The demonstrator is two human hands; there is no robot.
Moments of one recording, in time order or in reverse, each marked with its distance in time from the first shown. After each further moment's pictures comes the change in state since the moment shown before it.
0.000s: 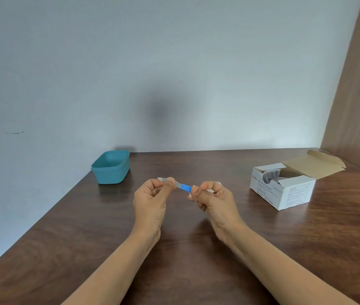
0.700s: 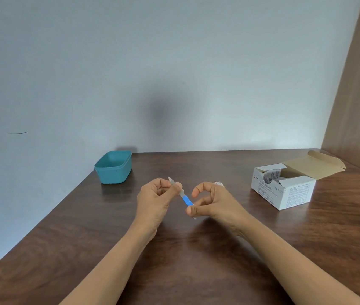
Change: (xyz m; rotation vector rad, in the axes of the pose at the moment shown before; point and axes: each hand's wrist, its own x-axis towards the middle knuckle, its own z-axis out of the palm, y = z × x) left_hand 0.008 0.002 -0.009 0.248 -0.144 -0.010; right_hand 0.001 -0.017 -0.016 -0.559 -0.389 0.005
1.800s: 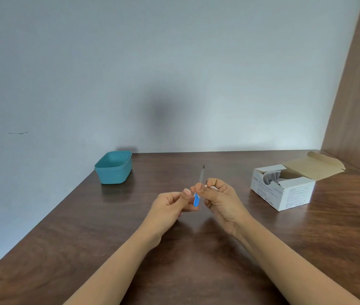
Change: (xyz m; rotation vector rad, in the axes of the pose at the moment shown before) left_hand -0.017 0.004 0.008 0.098 -0.348 -0.144; right_hand 0.007 0.001 0.005 0.542 0.228 -0.061
